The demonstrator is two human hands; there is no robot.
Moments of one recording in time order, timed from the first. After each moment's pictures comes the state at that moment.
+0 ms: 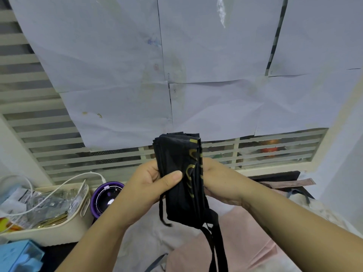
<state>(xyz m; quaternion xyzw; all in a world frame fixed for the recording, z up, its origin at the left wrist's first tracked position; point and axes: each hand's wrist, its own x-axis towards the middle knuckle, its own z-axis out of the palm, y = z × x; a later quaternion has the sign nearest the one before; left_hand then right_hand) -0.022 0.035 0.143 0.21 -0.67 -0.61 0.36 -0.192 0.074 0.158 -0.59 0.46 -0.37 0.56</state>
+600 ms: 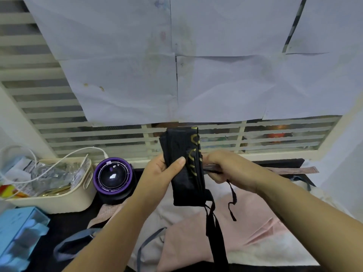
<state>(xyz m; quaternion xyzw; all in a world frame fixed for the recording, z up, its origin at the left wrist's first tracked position) -0.039 0.037 0.086 0.32 -0.58 -0.61 0.43 -0.216 0.072 0.127 -0.62 0.55 -0.29 0.47</state>
